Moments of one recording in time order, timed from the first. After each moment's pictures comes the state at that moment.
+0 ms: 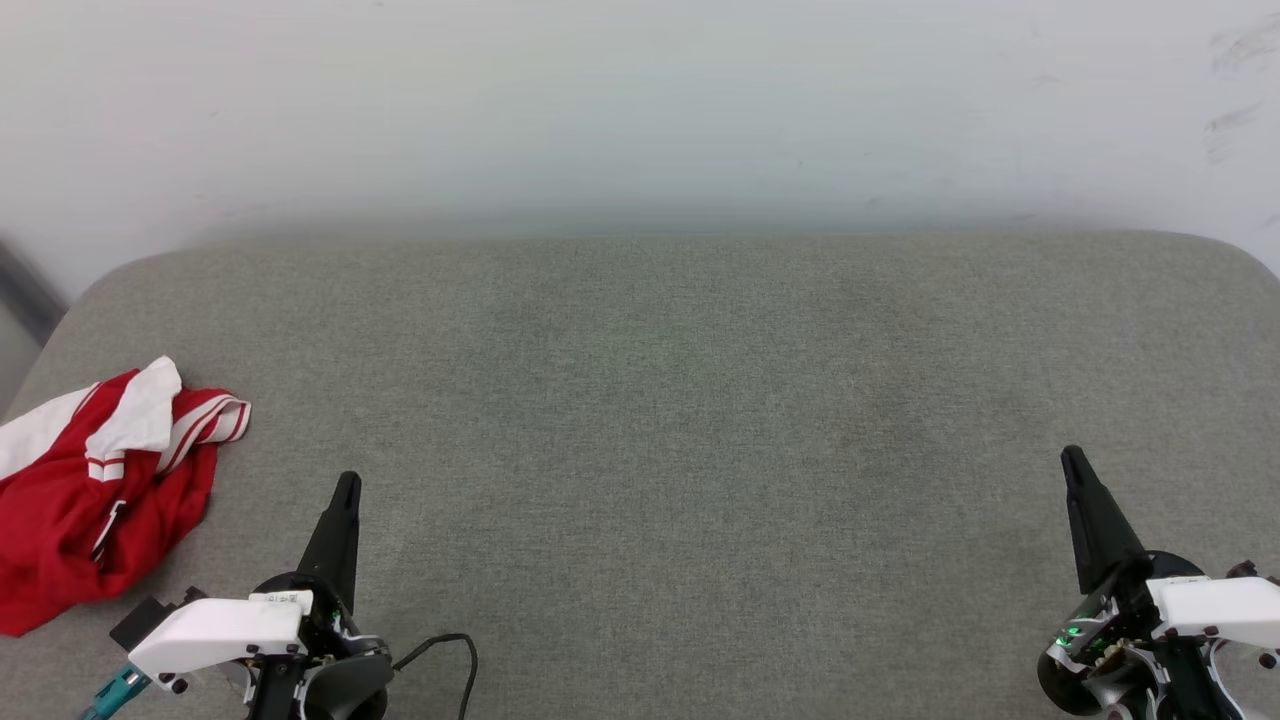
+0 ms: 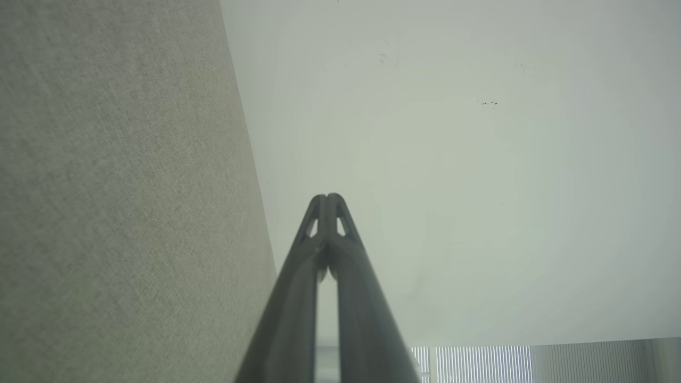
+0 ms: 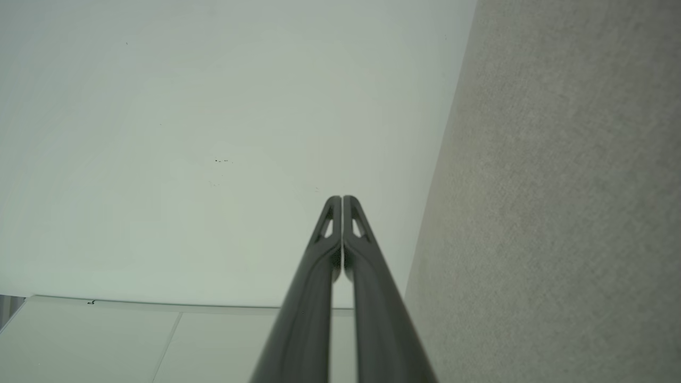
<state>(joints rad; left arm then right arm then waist) -0.11 0.05 0.11 0.25 -1.61 -0.13 0.12 -0.10 -0.05 -0.11 0.24 1.61 0.13 0.11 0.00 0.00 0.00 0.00</state>
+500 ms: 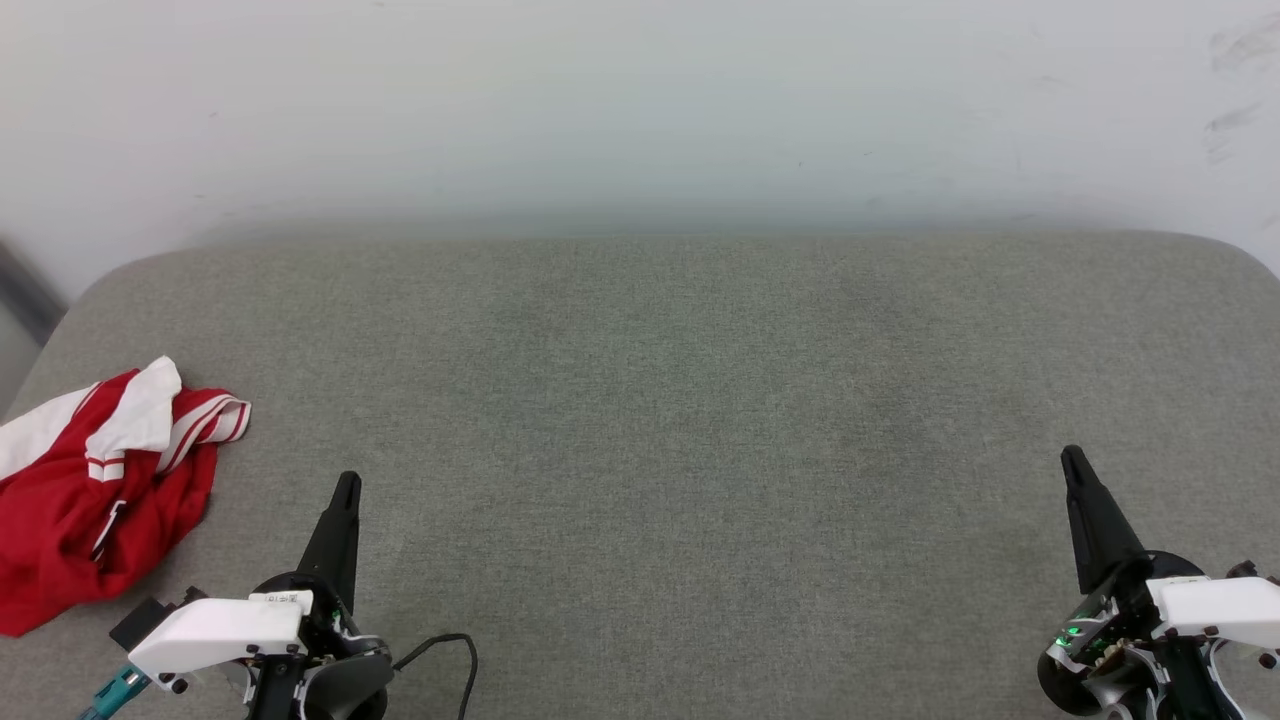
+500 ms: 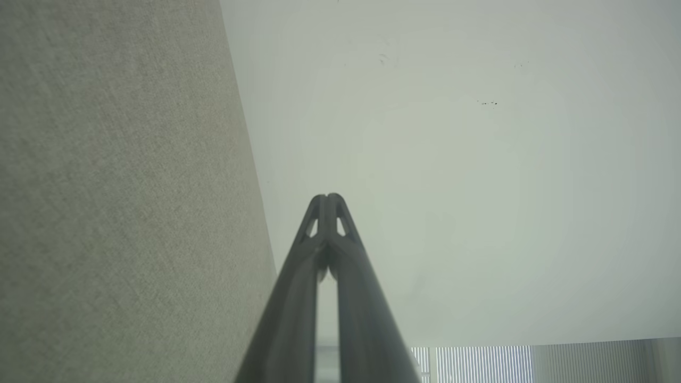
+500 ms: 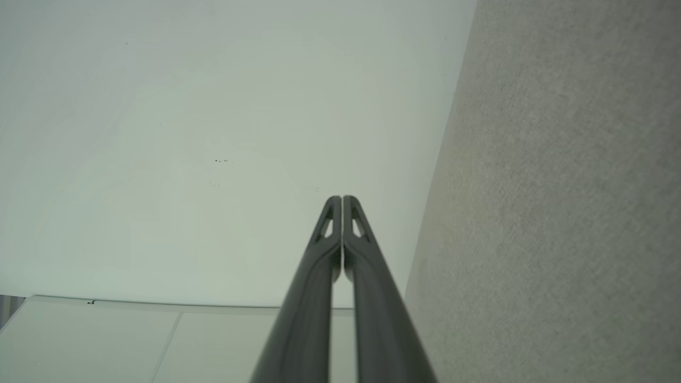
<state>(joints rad) -0.11 0.05 0.11 0.25 -1.61 -0.13 0.12 -0.10 -0.05 -0.11 0.24 1.61 0.13 0.11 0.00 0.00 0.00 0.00</state>
